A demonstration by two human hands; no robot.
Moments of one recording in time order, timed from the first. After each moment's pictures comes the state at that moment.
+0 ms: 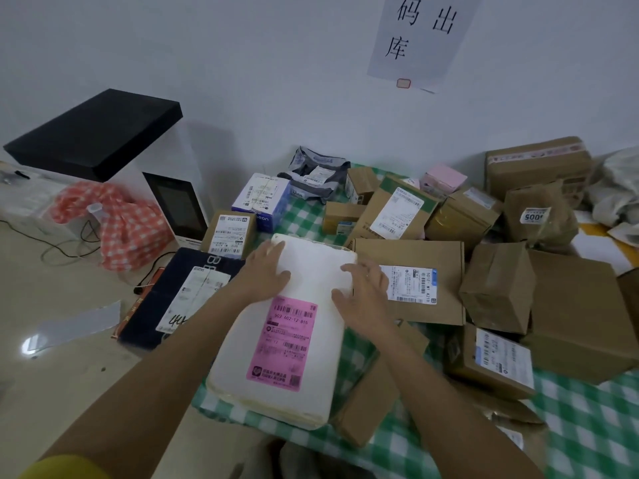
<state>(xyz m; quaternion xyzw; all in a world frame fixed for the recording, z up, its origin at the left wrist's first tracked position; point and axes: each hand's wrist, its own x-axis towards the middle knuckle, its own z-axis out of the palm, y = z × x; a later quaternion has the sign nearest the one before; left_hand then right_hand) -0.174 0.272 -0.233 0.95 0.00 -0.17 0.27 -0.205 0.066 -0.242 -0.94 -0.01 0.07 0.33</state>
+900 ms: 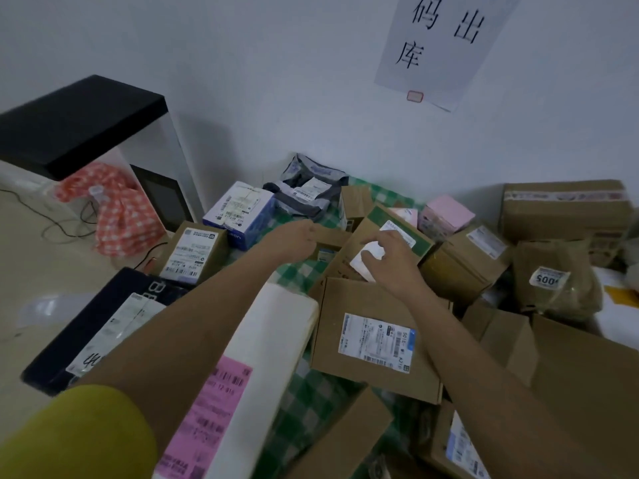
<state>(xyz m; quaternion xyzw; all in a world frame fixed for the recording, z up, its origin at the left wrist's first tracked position) -0.018 0.168 -0.203 0.96 0.00 -0.15 0.25 -0.021 -0.039 -0.217 -0.92 -0.11 0.04 0.37</state>
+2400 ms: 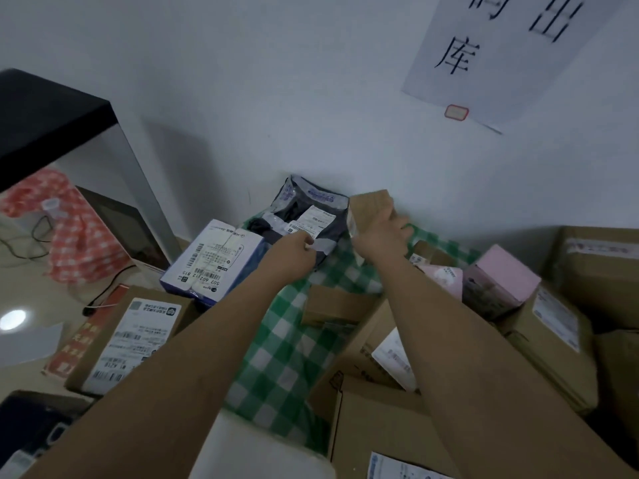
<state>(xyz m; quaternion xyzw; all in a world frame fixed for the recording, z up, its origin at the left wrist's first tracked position) 0.144 0.204 -0.280 0.91 0.08 -0.11 0.39 0.210 0.052 -0.270 -0.97 0.14 0.10 0.19</state>
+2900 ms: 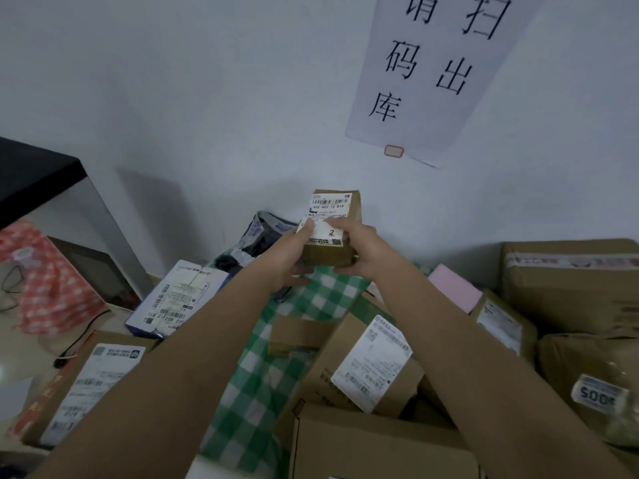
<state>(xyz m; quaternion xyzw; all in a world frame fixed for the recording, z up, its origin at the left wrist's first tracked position) 0.171 0.149 -0.208 0.63 0.19 -0.20 0.72 0.204 0.013 -0.189 -0.68 0.20 0.22 0.68</state>
